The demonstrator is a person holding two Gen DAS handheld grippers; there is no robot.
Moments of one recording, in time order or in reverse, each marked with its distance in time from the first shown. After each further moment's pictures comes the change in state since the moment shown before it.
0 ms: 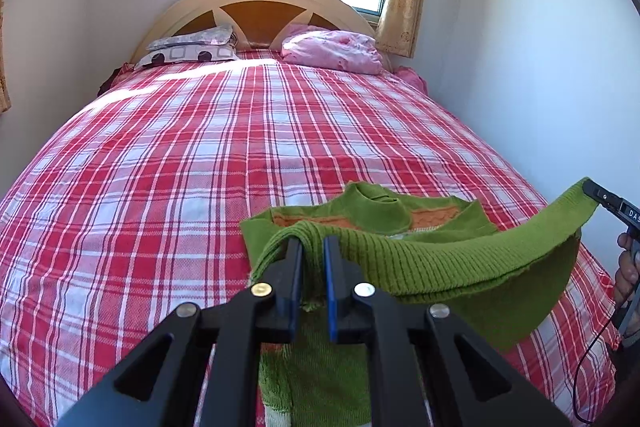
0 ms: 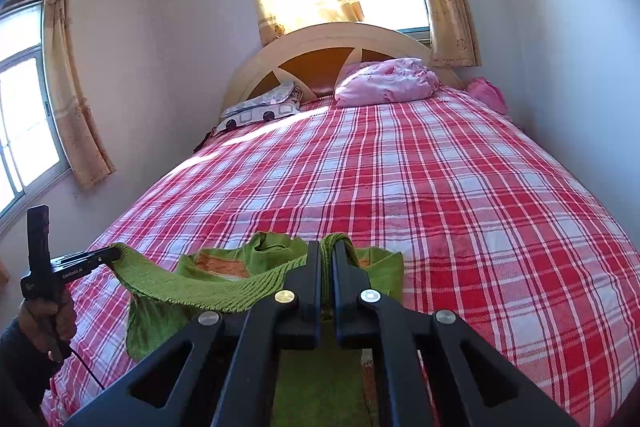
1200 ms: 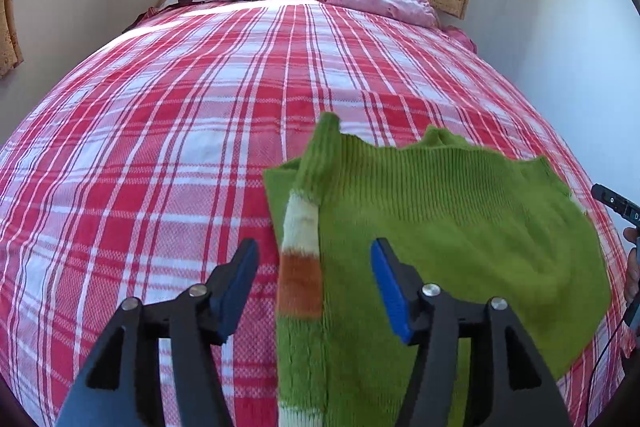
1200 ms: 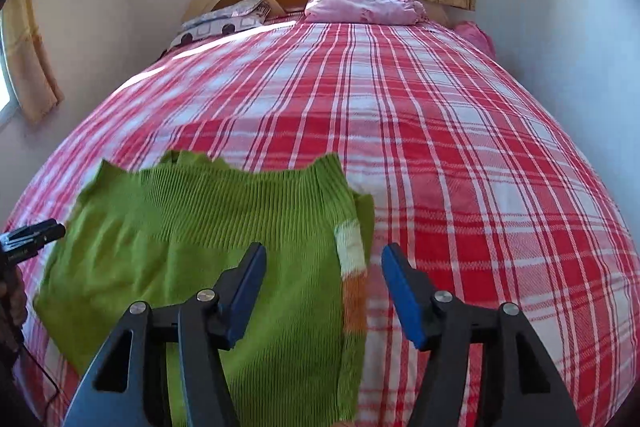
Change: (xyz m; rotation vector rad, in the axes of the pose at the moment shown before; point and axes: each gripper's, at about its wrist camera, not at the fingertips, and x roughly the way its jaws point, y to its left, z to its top) left arm 0.099 0.034 -0.037 -0.083 0.195 0.125; right arm 0.130 -0.029 -0.045 -0.099 0.297 -0.167
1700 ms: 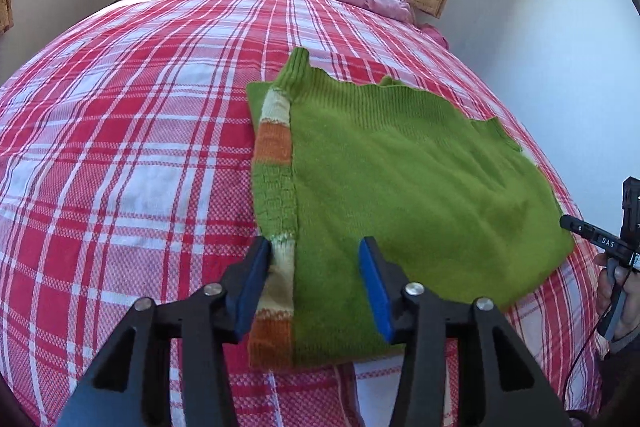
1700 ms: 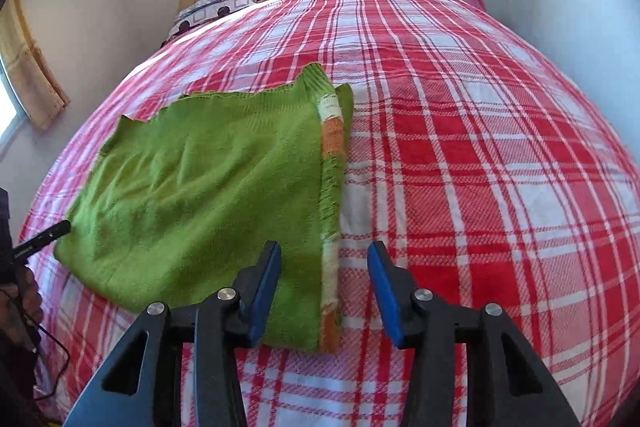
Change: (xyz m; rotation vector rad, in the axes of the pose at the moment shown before) left arm -0.034 0.002 -0.064 -0.052 0.014 -0.149; right arm -0.036 -0.021 -0.082 0.119 0.080 0.085
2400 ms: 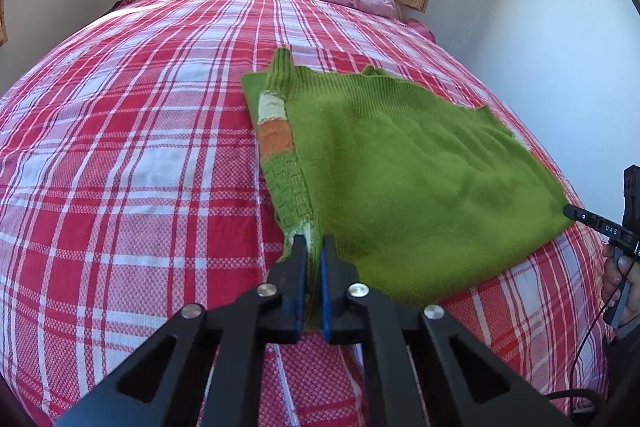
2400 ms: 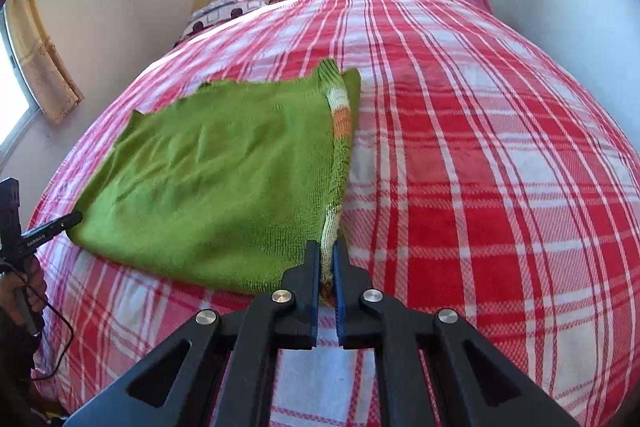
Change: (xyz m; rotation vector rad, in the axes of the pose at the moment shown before) left arm -0.018 -0.002 -0.028 0.066 -0.002 -0.004; right arm -0.023 -0.001 -0.040 -0.018 -0.003 0.016
